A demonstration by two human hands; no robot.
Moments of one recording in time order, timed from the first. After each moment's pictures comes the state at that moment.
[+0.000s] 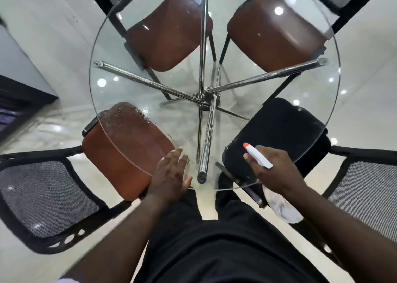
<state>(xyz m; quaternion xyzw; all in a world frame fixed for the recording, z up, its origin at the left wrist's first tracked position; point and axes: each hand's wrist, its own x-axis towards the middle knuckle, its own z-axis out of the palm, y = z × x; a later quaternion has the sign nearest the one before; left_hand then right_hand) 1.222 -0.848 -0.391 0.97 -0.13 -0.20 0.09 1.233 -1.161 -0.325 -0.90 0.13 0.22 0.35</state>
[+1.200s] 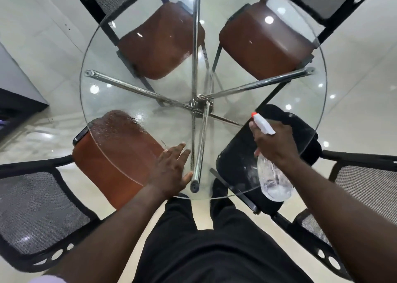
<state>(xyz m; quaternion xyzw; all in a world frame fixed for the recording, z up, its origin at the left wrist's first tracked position) 1.270 -0.872 -0.379 0.95 -0.18 -0.24 0.10 1.308 -1.179 -0.306 -0.89 0.23 0.13 0.38</state>
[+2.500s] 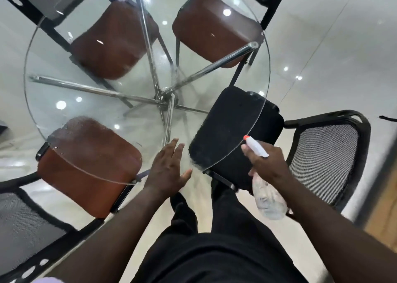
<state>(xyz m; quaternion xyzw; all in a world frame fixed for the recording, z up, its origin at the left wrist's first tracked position) 1.208 -0.962 -0.385 0.94 -0.20 -0.23 0.13 1.152 -1.253 -0.321 -0.82 0.34 0.15 0.44</state>
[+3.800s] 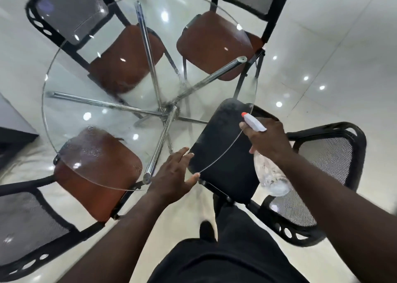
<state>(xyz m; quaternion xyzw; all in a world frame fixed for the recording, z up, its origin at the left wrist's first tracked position) 1.186 -1.050 -0.340 0.94 -0.20 -0.22 0.17 1.203 -1.346 -0.297 -0.86 0.27 0.11 0.43</state>
